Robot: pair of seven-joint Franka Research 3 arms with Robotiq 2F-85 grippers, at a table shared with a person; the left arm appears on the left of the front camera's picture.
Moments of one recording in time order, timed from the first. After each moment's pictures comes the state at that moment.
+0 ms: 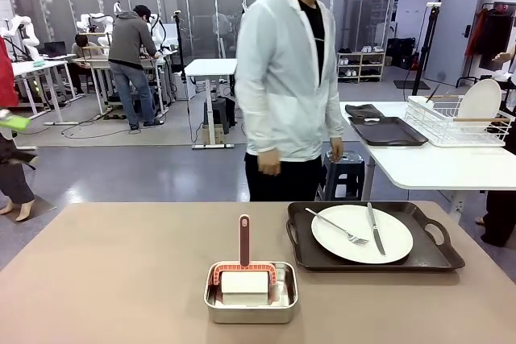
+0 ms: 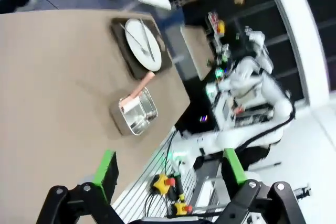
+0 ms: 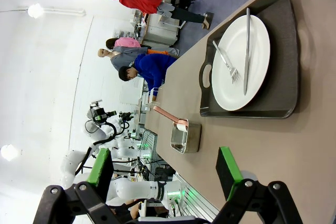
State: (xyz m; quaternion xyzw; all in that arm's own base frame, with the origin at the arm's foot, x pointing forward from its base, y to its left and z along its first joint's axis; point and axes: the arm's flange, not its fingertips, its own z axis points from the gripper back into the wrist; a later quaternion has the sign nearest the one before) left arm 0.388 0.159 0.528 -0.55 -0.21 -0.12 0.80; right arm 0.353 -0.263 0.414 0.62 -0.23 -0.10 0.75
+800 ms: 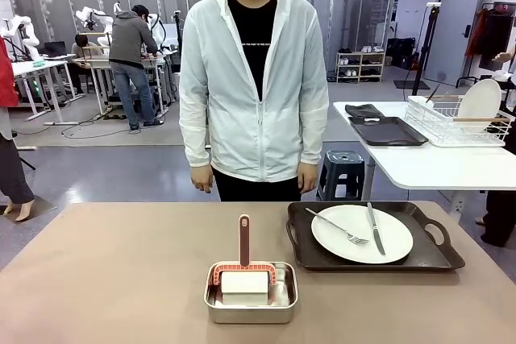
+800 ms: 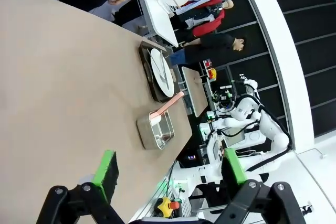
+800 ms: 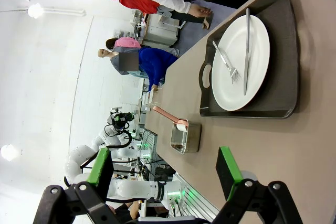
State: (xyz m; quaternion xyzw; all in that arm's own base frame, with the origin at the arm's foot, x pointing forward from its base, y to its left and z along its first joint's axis) left arm 0.370 0.231 0.408 -0.59 -0.25 -0.01 0.77; right arm 0.353 -0.263 0.414 0.62 -0.23 -0.10 0.75
